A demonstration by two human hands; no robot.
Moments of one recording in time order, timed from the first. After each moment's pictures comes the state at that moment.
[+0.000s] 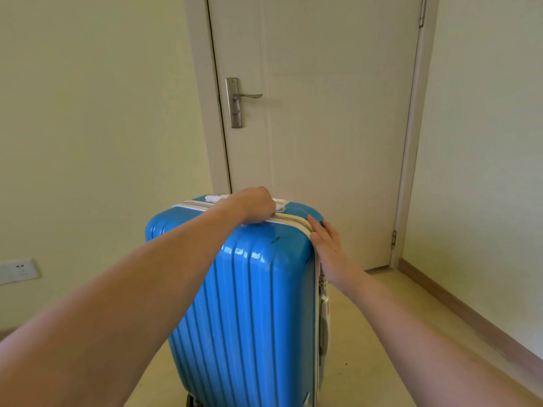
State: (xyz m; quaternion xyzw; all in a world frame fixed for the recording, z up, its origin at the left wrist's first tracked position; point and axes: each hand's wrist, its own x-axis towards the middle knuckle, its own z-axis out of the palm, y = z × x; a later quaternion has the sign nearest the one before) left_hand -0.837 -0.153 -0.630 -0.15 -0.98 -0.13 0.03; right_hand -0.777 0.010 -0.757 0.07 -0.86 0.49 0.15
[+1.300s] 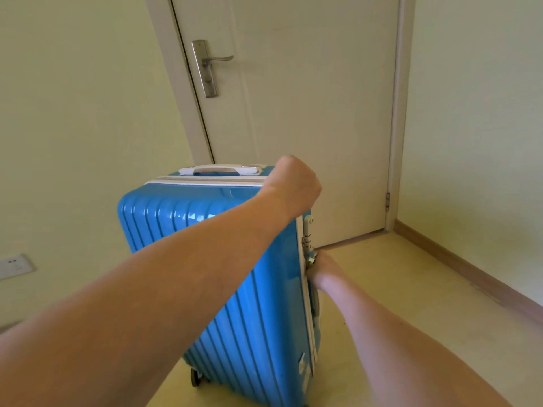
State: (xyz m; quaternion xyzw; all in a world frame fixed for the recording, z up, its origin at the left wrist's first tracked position) left_hand -0.779 -0.060 -0.679 -0.37 -0.78 0.42 0.29; right_hand -0.797 0.027 -0.880 -0.23 -0.87 0.43 0.01
